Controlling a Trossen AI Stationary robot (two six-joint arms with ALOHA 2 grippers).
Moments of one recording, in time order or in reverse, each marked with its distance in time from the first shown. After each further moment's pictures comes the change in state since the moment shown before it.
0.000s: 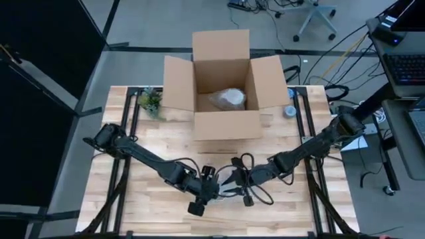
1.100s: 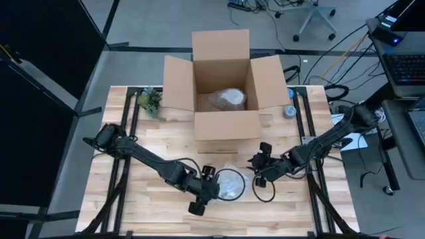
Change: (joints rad) left arm 0.000 0.000 -0.003 0.016 -0.004 -0.002; right arm 0.026 -0.222 -0.257 -0.305 0.296 0.302
